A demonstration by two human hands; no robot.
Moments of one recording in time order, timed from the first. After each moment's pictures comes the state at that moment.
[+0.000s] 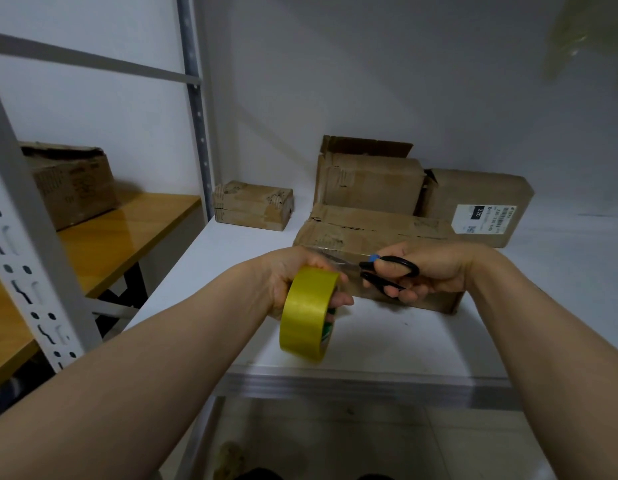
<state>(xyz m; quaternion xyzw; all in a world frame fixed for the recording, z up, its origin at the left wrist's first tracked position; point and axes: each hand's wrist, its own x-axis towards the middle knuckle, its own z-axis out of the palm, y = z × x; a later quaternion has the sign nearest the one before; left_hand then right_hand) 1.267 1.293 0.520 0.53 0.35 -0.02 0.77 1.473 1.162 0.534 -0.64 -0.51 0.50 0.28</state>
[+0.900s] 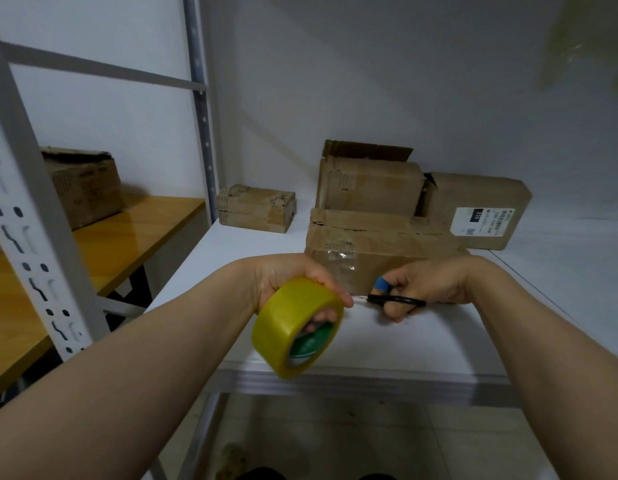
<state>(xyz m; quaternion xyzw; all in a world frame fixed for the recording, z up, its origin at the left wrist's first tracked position) 1.248 1.294 0.528 0.65 0.24 -0.16 0.70 1.472 1.152 0.518 -0.71 -0.51 0.45 0.17</state>
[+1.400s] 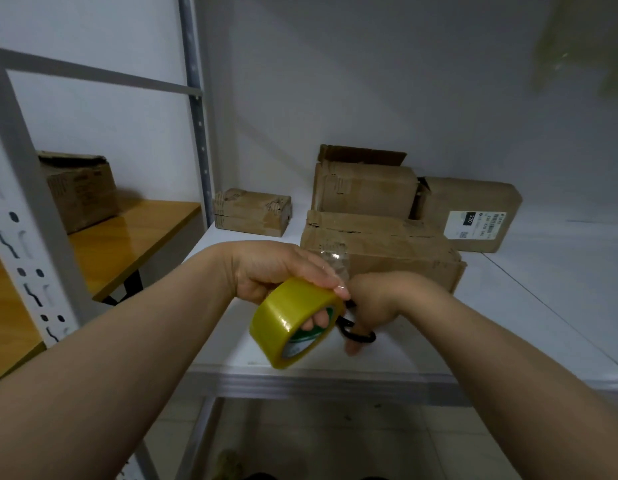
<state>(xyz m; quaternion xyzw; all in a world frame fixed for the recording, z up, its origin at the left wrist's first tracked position) 1.231 1.301 0.553 0.72 0.13 -0.15 0.67 1.374 1.177 0.537 -0.78 -0.59 0.18 -0.12</state>
